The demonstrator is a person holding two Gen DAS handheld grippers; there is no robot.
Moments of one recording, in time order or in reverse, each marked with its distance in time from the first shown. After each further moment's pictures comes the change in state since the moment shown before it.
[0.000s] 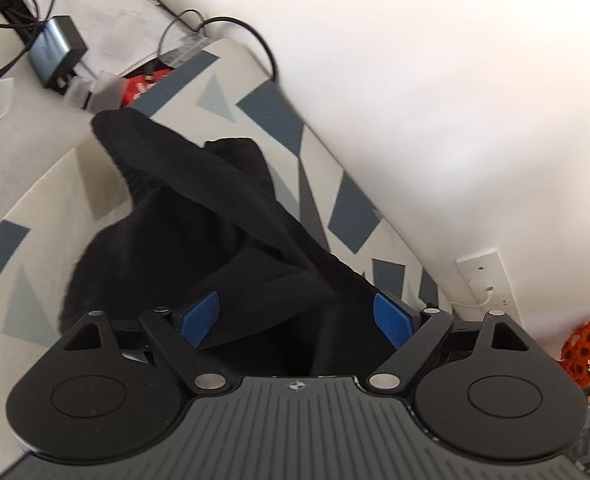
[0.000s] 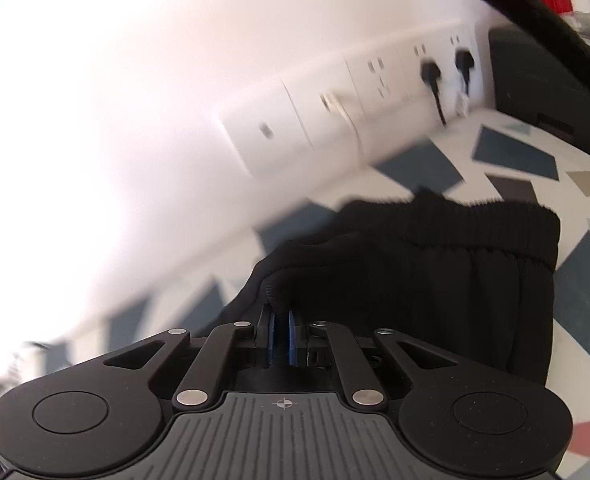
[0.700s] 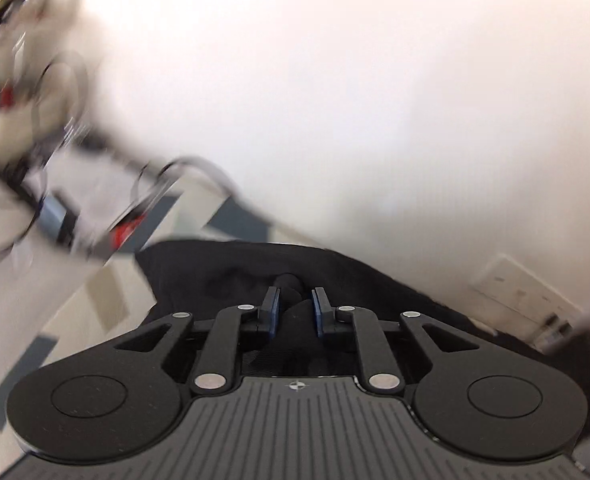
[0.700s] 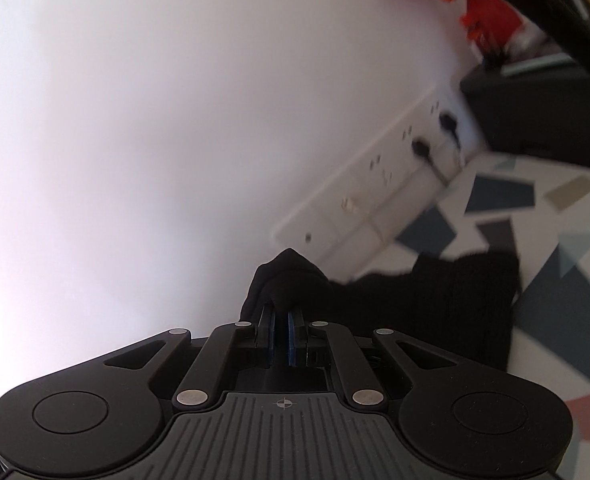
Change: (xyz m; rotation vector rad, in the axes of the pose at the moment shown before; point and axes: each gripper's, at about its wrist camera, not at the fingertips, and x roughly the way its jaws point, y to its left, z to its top) left arm -0.053 -0.113 -0.067 0.390 -0.350 0.095; right arm -0.137 -0.064 0.020 0.184 -0.242 0.247
